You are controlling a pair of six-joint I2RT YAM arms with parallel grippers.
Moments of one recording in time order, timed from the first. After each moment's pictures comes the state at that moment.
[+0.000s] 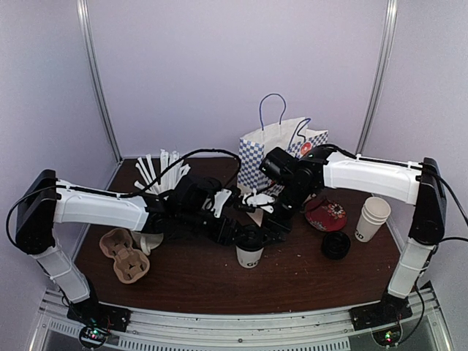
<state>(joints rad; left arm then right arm) -0.96 1.66 1.01 0.00 0.25 -0.40 0.84 1.78 1.50 -0.97 -0.34 -0.42</state>
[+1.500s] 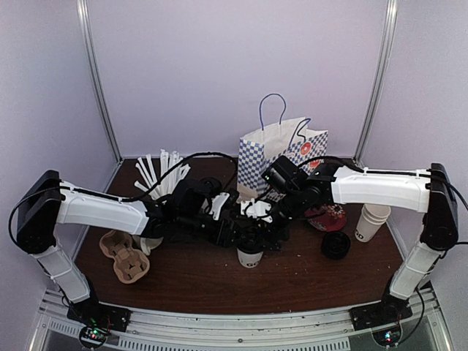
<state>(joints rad) -0.96 1.66 0.94 0.11 0.32 -0.47 0.90 1.68 1.31 -0.68 -0.28 -0.57</state>
